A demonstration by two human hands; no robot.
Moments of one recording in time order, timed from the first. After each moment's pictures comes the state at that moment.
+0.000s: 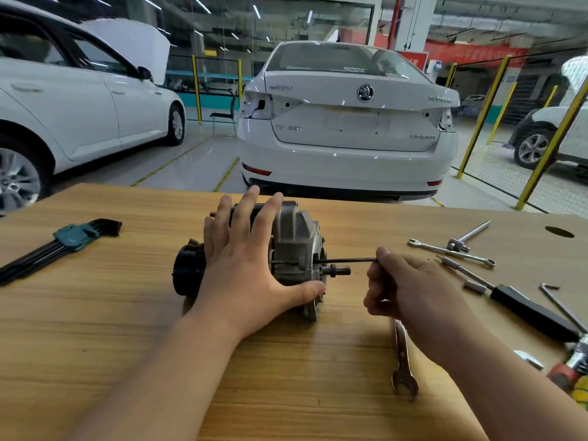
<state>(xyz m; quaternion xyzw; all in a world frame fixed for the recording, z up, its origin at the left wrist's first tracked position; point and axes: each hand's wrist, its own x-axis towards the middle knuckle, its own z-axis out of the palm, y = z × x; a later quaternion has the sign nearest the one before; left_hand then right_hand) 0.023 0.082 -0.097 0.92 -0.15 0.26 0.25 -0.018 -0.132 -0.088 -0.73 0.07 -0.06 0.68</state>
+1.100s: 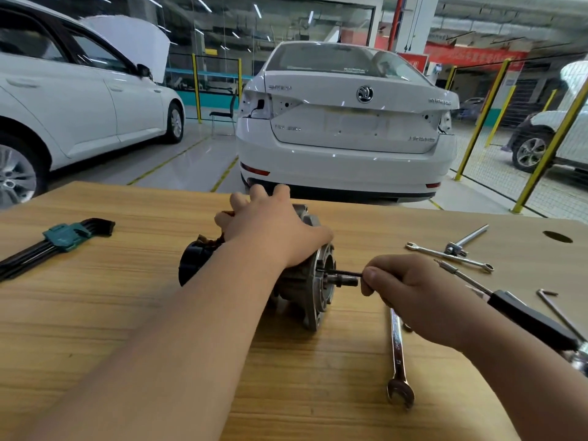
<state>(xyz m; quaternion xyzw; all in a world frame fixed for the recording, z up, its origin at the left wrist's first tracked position) 0.057 0.037 -0.036 0.98 -0.02 0.09 0.16 -0.018 -0.152 -0.065 -0.93 -0.11 -0.03 0.34</state>
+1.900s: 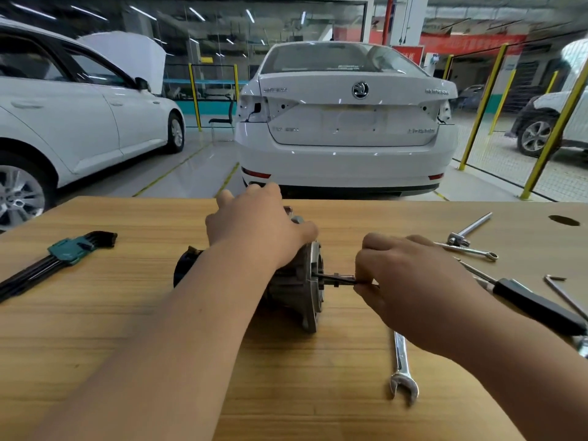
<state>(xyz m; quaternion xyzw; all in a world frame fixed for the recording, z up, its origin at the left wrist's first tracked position) 0.047 0.042 -0.030 0.98 0.00 0.15 0.12 -0.033 -0.128 -0.053 -0.96 -0.19 -0.21 -0.02</state>
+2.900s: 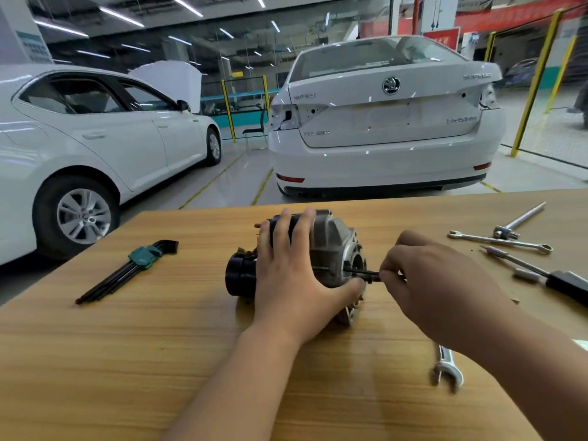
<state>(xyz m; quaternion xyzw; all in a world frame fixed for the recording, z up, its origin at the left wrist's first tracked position) 0.008 0.070 -0.101 0.92 -0.12 0.25 0.29 -0.040 -0.104 -0.055 -0.98 -0.07 -0.15 0.10</state>
